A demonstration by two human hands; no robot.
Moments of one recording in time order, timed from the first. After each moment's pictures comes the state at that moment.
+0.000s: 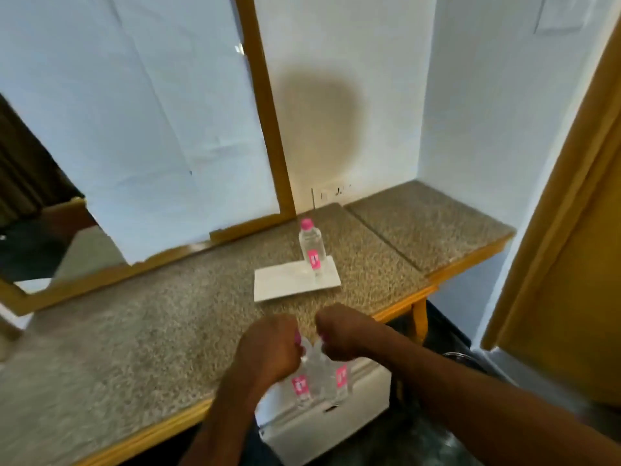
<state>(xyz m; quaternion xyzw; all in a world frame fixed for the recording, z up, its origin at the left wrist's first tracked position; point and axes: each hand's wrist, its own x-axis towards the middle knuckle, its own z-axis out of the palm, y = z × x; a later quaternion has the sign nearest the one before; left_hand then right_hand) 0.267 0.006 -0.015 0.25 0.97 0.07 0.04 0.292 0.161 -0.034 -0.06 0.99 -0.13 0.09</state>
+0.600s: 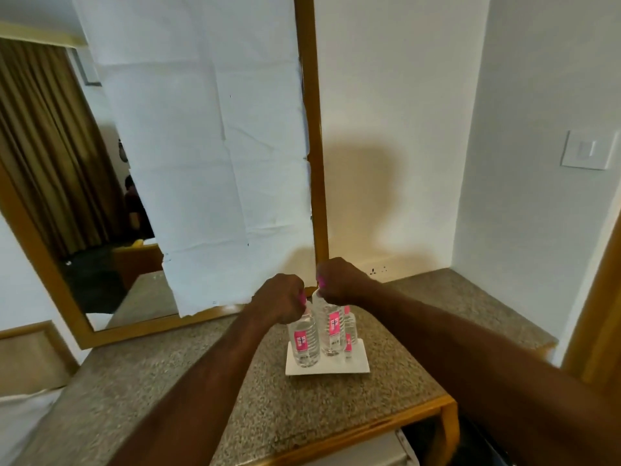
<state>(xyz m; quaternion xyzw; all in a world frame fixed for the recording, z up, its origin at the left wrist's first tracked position) 0.152 0.009 0.155 0.22 0.97 0.11 -0.04 0.171 0.157 0.165 -0.08 0.99 -0.12 -0.09</state>
